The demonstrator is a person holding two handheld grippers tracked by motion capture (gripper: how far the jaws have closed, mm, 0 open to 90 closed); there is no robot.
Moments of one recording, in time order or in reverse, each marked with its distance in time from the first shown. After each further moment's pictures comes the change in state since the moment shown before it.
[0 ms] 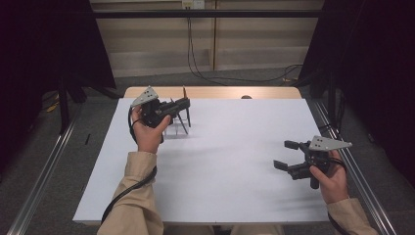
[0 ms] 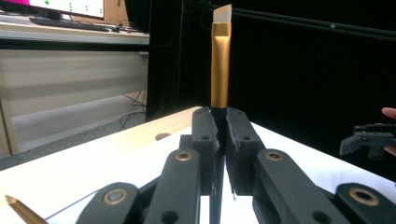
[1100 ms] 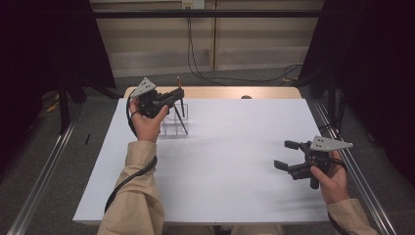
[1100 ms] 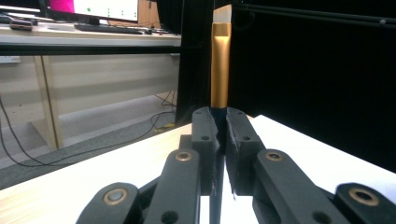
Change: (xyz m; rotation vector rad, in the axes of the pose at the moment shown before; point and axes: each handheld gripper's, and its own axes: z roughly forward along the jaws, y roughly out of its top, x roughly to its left) left arm 0.023 0.011 0.006 0.020 0.132 0.031; right arm 0.000 -0.001 -0.001 -0.013 0.007 0.004
